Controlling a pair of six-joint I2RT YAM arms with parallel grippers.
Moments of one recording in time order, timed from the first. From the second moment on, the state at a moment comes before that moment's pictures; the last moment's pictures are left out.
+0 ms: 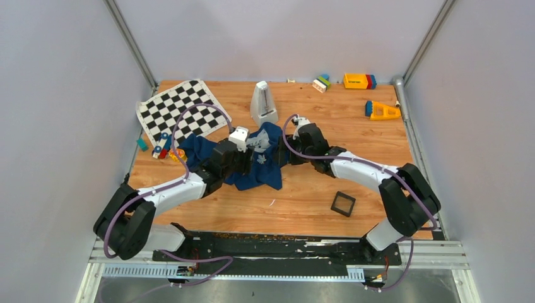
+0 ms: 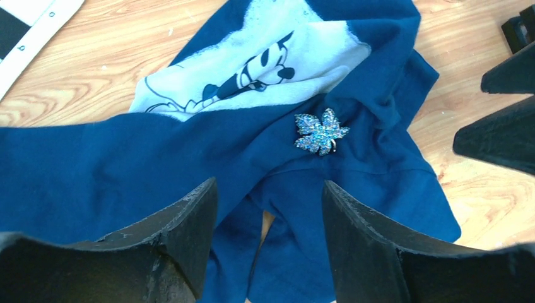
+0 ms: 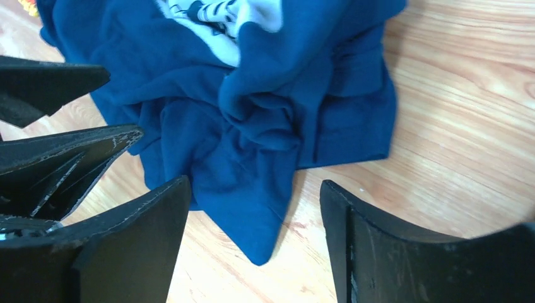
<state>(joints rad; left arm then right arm) -0.62 1.33 0.61 0.20 -0.15 -0.16 0.63 1.56 0.91 0.00 -0.11 0.51</state>
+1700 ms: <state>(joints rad) -0.61 1.33 0.58 0.26 0.03 -0.28 0.67 1.74 0.87 0.35 -0.29 0.54</state>
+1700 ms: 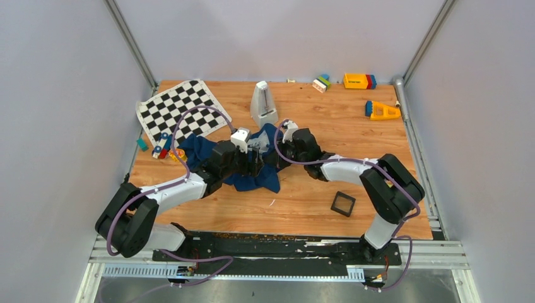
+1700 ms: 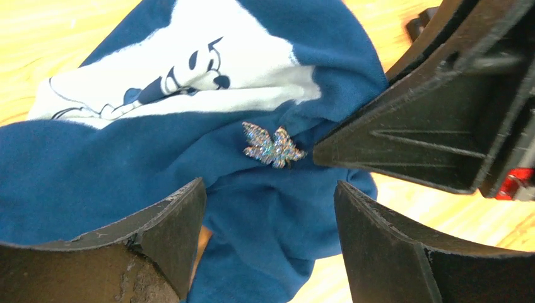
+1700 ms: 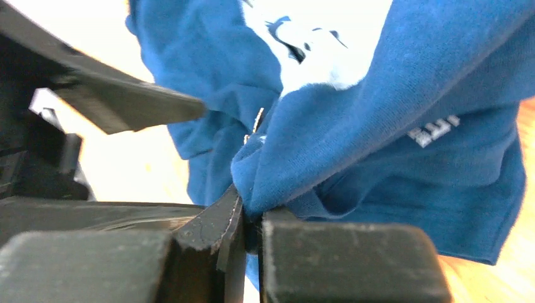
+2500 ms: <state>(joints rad) -0.57 1.32 0.55 0.28 0.03 -0.35 0.71 1.66 0.80 0.53 -0.37 0.52</state>
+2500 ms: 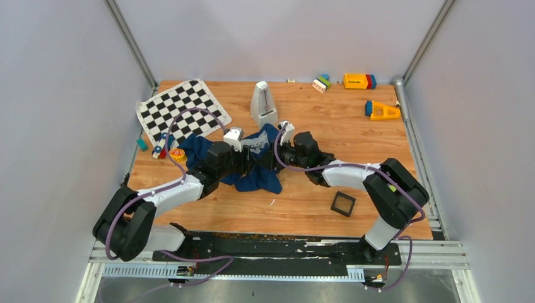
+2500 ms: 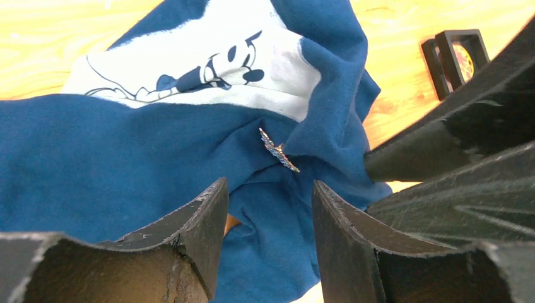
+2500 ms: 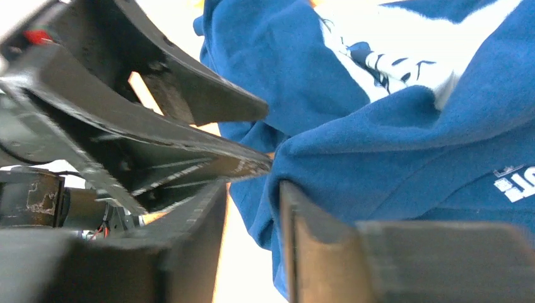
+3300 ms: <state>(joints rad) -0.55 1.33 0.53 0.30 0.10 -0.40 0.72 1.70 0.78 0.45 -0.33 0.55</state>
